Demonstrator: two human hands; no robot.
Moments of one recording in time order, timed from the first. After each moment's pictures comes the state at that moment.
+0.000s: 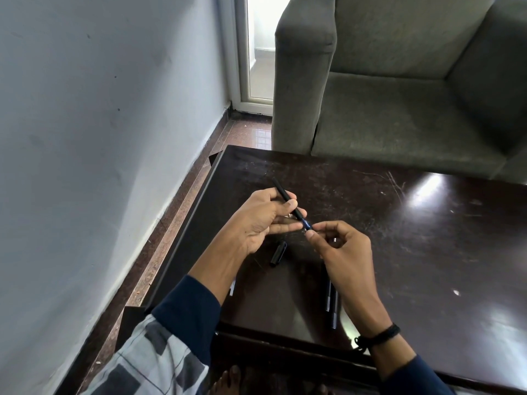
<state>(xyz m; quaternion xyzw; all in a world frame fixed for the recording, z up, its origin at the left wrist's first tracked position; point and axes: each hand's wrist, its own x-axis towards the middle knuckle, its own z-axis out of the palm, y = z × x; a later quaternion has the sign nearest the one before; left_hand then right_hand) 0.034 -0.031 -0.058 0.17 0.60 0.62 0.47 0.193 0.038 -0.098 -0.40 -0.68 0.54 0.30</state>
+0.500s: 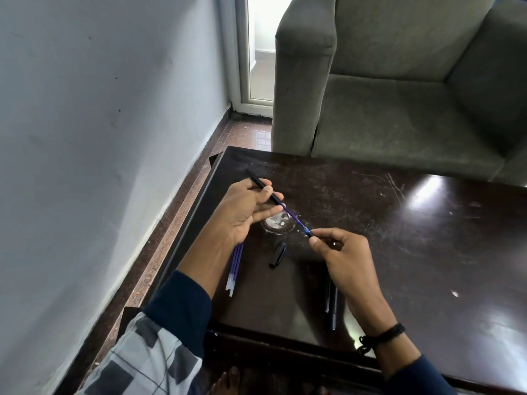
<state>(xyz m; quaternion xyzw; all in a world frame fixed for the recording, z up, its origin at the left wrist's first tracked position) 0.009 -0.036 -0.059 0.10 0.59 0.69 0.40 0.196 0.044 -0.097 -0.44 -0.71 0.51 0.23</state>
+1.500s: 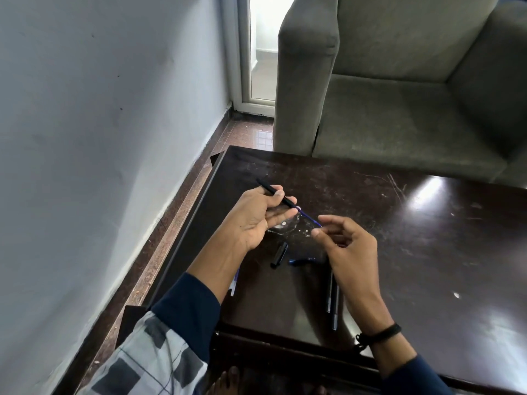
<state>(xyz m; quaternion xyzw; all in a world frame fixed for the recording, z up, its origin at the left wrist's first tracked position) 0.024 -0.027 -0.064 0.05 0.52 0.71 0.46 0.193 0.038 -0.090 -0.39 -0.68 0.52 0.33</state>
